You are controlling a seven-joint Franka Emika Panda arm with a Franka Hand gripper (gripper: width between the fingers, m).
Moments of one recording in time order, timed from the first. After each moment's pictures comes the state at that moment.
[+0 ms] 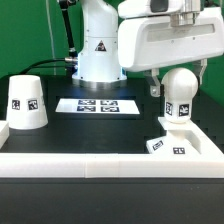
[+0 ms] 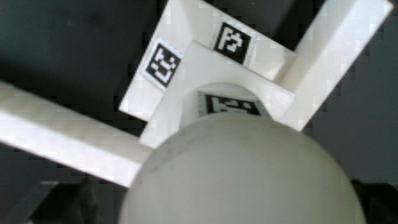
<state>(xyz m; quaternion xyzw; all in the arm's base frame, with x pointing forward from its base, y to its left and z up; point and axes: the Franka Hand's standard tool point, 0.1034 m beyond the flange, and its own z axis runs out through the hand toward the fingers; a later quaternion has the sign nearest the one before) 0.592 0.096 0.116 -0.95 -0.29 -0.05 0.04</state>
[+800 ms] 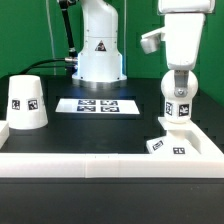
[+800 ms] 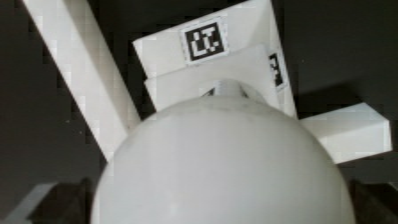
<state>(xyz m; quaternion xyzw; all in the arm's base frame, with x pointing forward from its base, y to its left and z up) 0.592 0.104 0.115 -0.80 -0.60 -0.05 -0.01</state>
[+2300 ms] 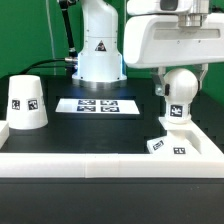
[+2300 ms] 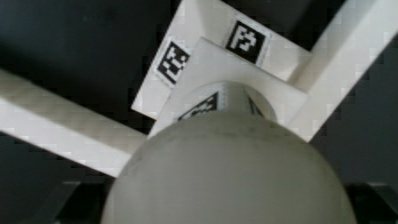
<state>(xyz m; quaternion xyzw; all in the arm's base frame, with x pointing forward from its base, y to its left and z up) 0.593 0.098 0.114 -0.98 -0.20 -0.05 0.01</state>
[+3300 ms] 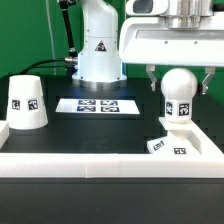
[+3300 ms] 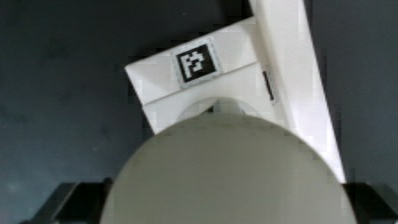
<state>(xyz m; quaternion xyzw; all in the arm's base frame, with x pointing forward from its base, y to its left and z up) 0.588 0.100 0.113 -0.97 0.23 -0.01 0.03</state>
